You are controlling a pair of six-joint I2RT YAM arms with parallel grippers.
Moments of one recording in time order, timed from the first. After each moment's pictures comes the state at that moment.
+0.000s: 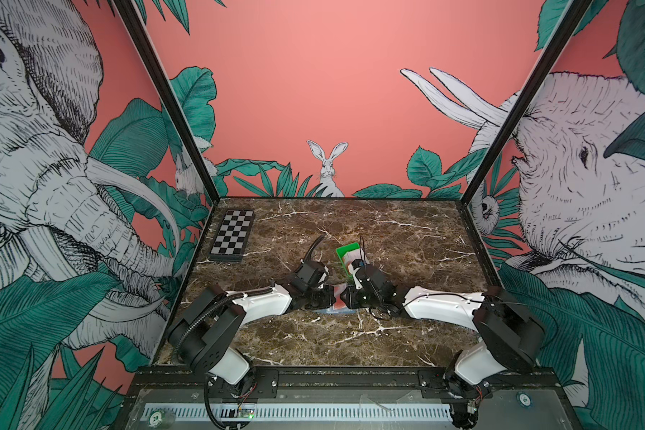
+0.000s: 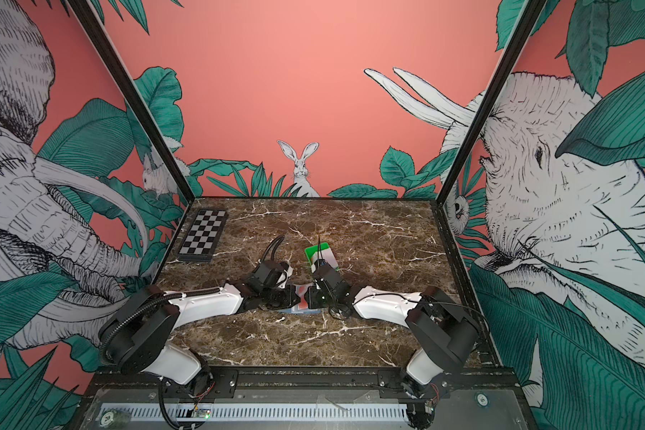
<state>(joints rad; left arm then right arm) -0.72 1.52 0.67 -0.07 0.33 -0.75 0.88 1.56 0.77 -0.02 -0.11 0.67</state>
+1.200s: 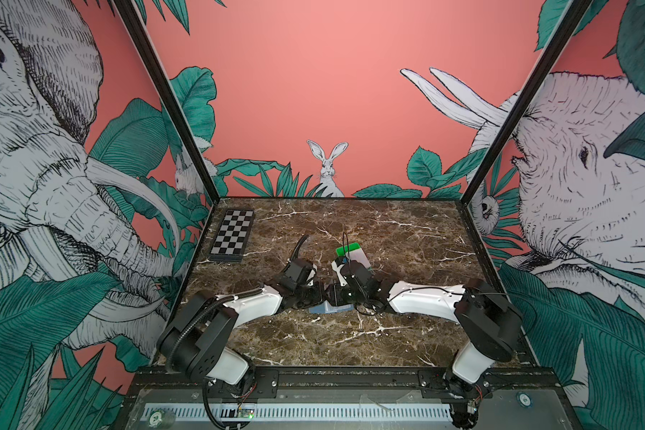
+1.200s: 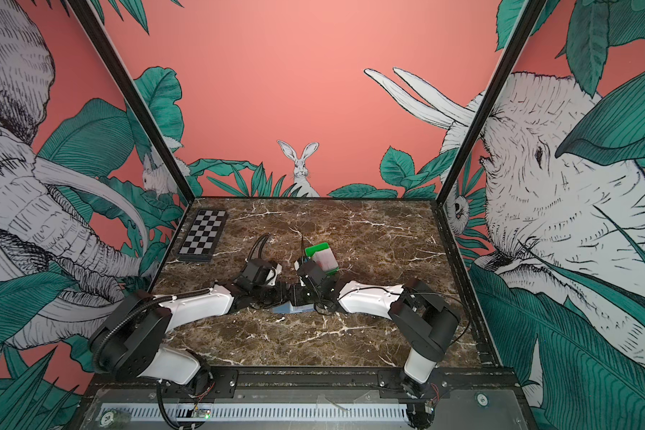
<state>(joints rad) -0.62 1.44 0.61 -0.06 0.38 -0.79 0.94 1.69 0.92 -0.01 -0.13 0.66</state>
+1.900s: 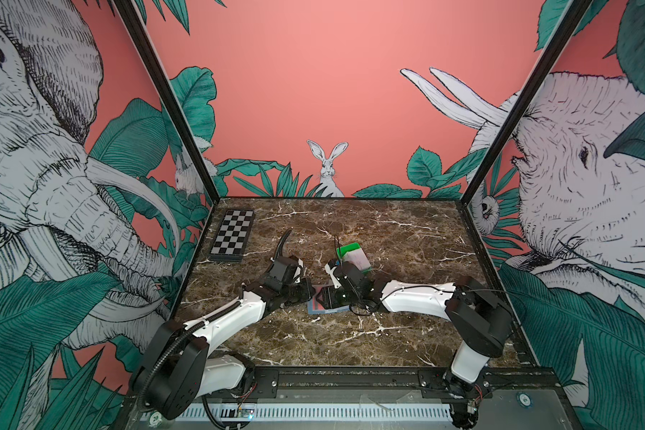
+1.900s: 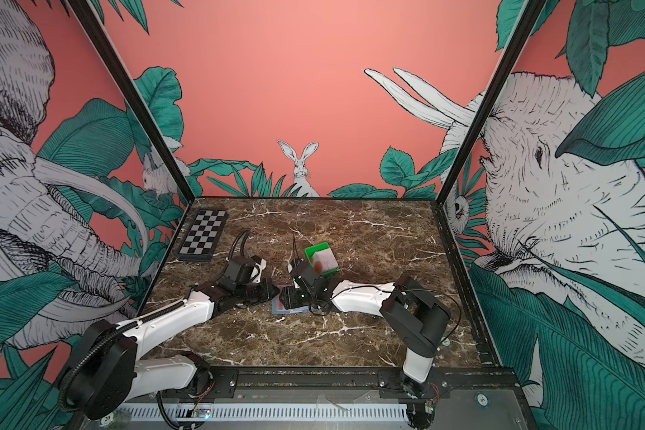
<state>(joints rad) -0.55 1.23 0.59 -0.21 0.32 -0.73 0.97 1.75 0.97 -0.04 -0.15 0.65</state>
